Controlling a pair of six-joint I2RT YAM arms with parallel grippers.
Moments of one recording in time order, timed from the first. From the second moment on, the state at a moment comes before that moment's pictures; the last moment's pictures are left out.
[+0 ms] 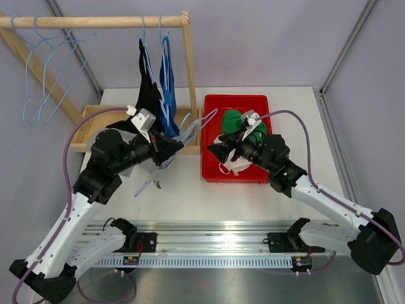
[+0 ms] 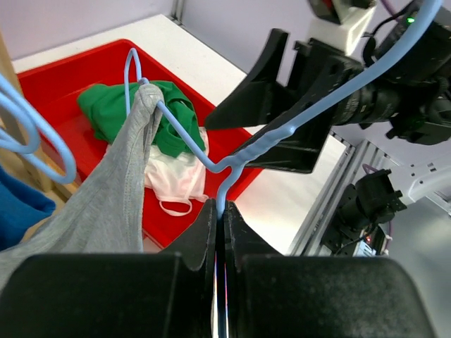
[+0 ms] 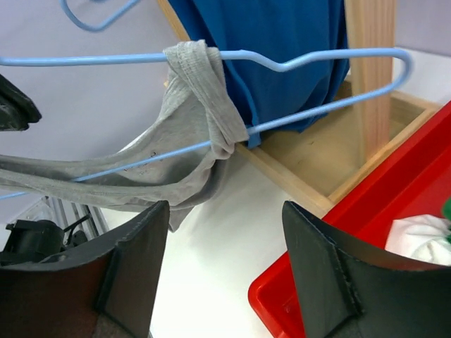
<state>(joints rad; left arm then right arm) -0.50 0.80 1.01 -0.30 0.49 -0.27 0.69 1.06 0.76 0.33 -0.23 0.34</state>
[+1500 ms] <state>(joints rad) -0.51 0.77 0.97 -0.38 0.53 -0.23 0.73 1.22 0.84 0.34 -0.14 0.29</state>
